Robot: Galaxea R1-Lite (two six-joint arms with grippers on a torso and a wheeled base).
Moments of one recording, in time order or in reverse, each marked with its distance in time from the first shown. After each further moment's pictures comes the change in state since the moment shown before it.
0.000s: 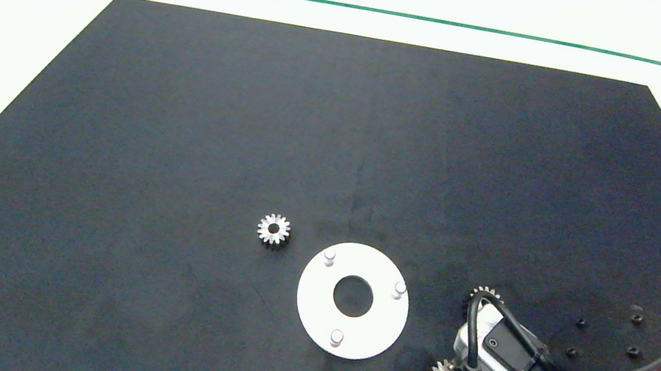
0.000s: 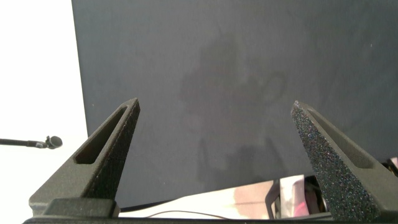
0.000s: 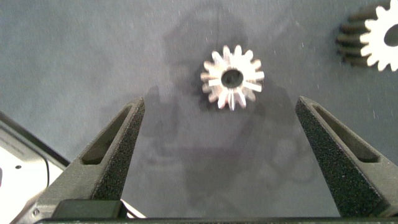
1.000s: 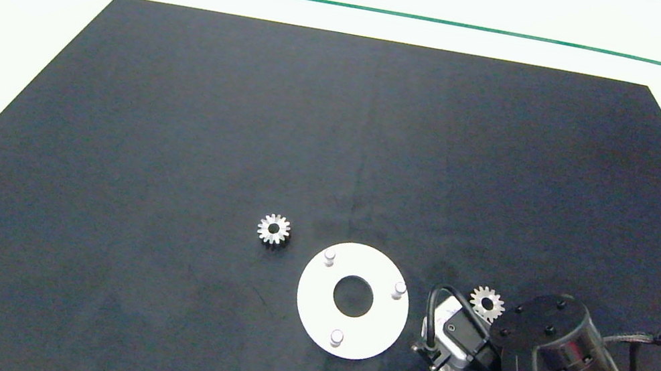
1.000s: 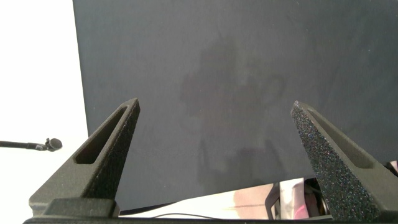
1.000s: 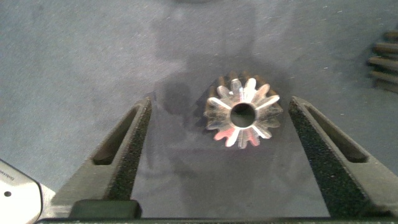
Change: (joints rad) left arm -0.002 0.004 -0.009 -0.004 -0.002 -0.004; right arm -0.028 0.116 -0.011 -0.075 0.005 0.011
